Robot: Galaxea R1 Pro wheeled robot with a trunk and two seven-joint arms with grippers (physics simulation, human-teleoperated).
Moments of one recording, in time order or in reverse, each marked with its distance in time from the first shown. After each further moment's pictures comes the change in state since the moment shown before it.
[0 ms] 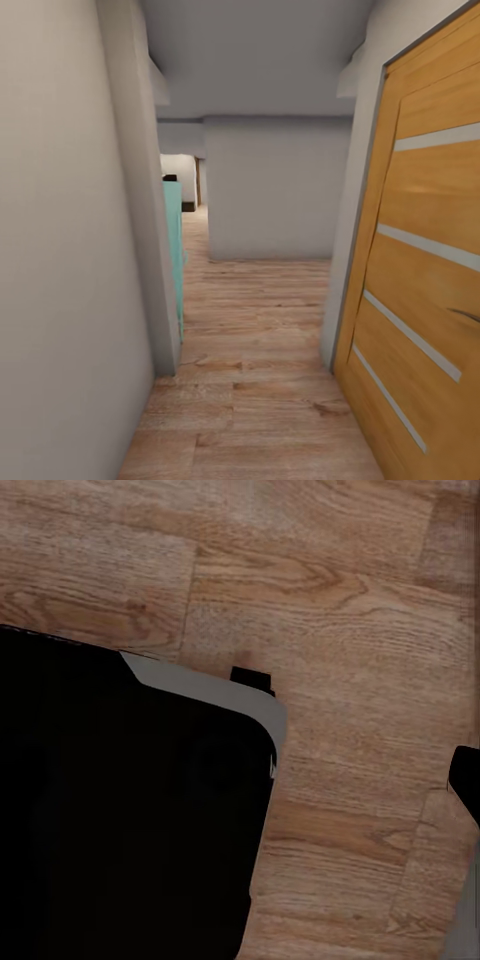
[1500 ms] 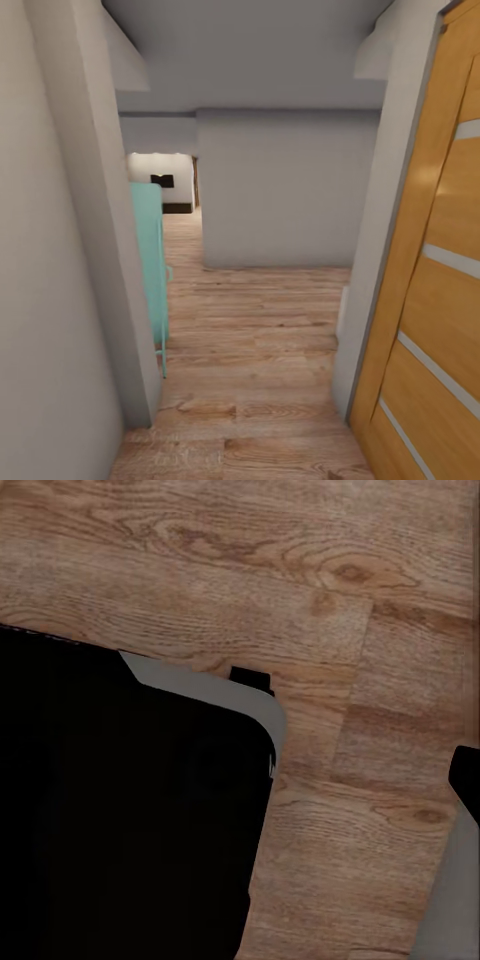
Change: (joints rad) left arm 0.000 0.002 0.001 0.000 0.000 0.001 0.000; right arm 0.000 0.000 0.001 0.000 0.000 0.000 -0.001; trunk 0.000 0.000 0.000
